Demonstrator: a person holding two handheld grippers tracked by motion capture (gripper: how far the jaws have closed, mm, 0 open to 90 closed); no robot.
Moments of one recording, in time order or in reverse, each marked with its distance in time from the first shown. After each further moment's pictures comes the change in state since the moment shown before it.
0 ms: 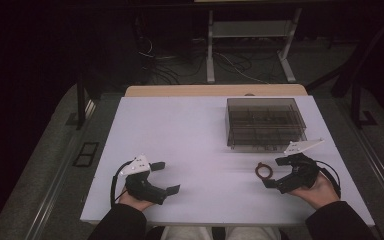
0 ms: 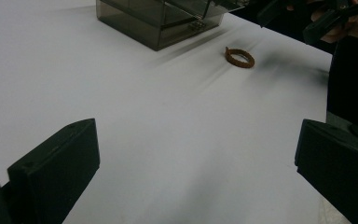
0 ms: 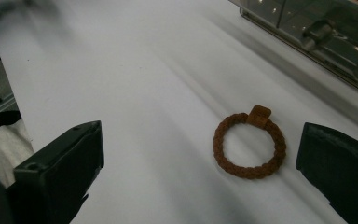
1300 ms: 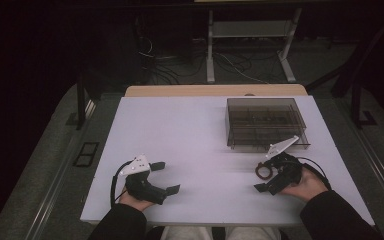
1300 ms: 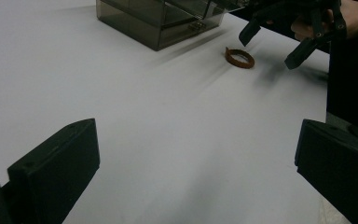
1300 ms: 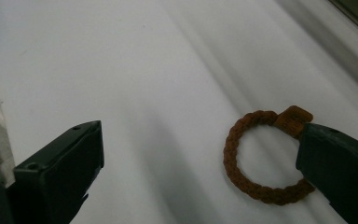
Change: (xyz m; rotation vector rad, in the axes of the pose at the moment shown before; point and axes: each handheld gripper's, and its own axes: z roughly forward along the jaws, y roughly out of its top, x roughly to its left) left arm 0.000 0.000 0.000 -0.001 -0.002 -0.004; right arm -0.005 0.009 0.039 0.181 0.050 -0.129
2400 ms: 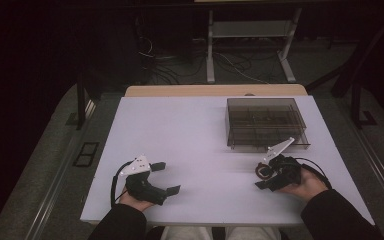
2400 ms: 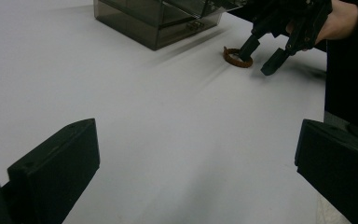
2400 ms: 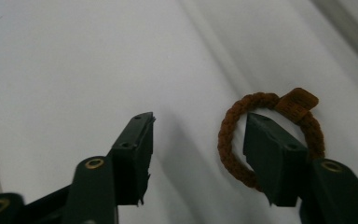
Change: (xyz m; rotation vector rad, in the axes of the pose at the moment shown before) left arm -0.001 0.000 0.000 0.002 -0.006 0.002; right arm -0.002 -0.003 0.005 0.064 -0.022 -0.033
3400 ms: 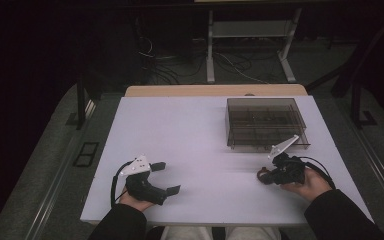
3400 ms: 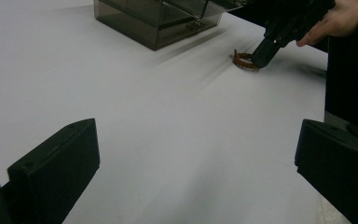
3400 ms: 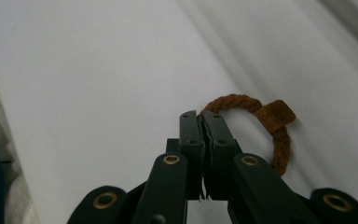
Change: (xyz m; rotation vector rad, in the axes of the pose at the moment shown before) left arm 0.000 0.000 0.000 0.000 0.002 0.003; right arm -0.006 -0.004 -0.009 0.013 0.049 0.061
